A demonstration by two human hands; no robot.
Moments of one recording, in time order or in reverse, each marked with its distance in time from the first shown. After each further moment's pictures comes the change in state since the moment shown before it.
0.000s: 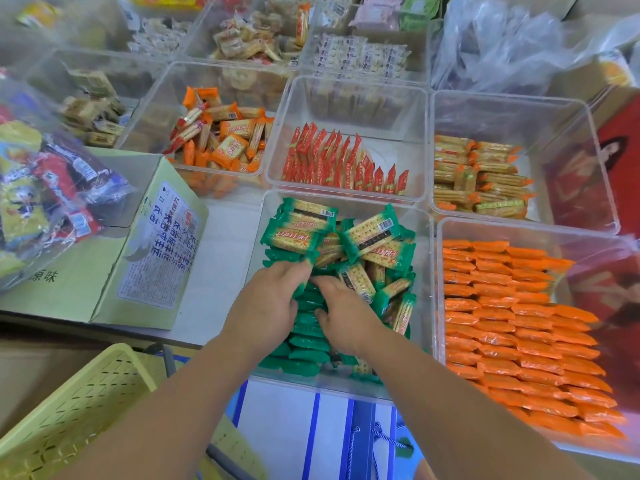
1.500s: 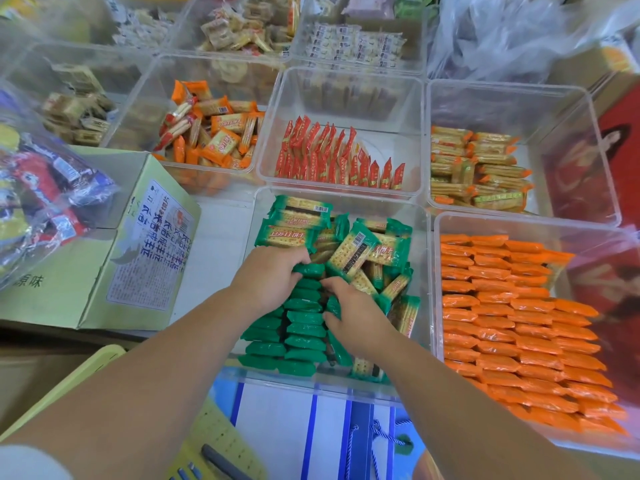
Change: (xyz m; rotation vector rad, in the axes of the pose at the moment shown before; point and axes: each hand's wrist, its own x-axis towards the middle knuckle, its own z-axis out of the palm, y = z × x) left_hand 0.055 -0.024 0.009 0.028 -0.120 0.002; right_hand -0.013 0.014 -0.005 0.155 0.082 0.066
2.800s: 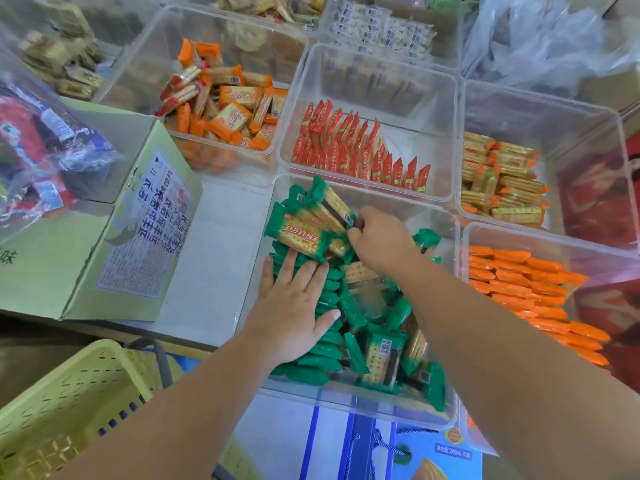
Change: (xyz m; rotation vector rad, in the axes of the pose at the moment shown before) left_hand -0.037 -0.004 0.060 0.266 -0.122 -0.031; right_hand 0.111 -0.020 -0.062 -0.467 0.167 0.152
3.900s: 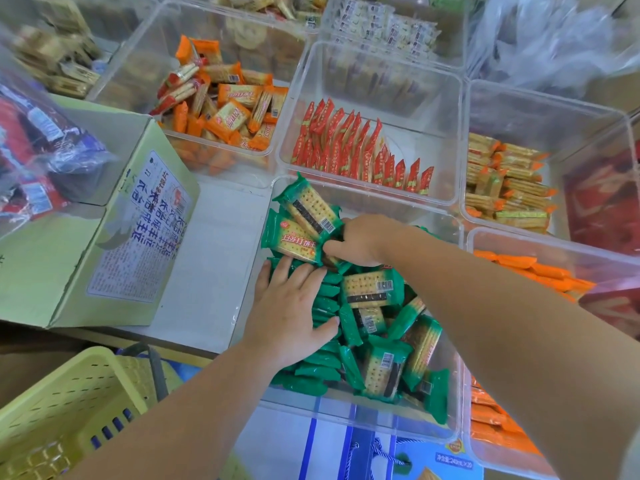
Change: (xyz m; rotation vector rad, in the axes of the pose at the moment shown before) left_hand 0.002 0.002 -0.004 -0.170 0.188 -0.057; right_hand 0.034 -0.010 -0.003 -0.348 -0.427 -0.249
